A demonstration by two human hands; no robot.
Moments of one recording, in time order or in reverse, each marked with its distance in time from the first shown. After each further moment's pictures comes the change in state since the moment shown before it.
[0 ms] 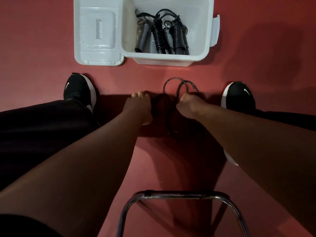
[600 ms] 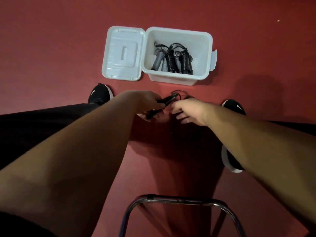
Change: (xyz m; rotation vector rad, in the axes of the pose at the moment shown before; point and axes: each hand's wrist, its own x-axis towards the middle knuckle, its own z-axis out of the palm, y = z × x) left_hand -0.076 -0.041 -0.091 -1.092 -0.374 0.083; right_hand -0.084 -0.053 -0.033 0.664 -0.186 0.037
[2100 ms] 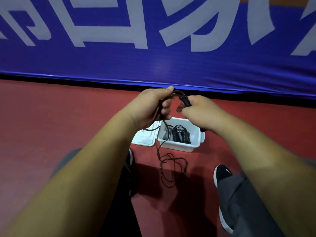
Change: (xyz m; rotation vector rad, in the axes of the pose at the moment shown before) left_hand -0.327 0.139 0.000 -0.580 0.295 0.839; right_hand -0.337 -0.171 -0.016 -0.473 0.438 -0.772
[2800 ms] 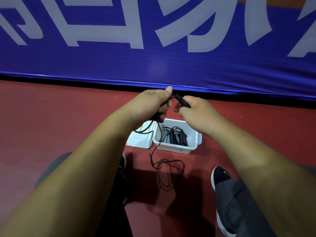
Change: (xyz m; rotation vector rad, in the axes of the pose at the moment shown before) left_hand 0.010 0.011 0.000 0.356 0.013 0.000; right_hand 0.016 0.012 0.004 0.062 0.096 -0.077
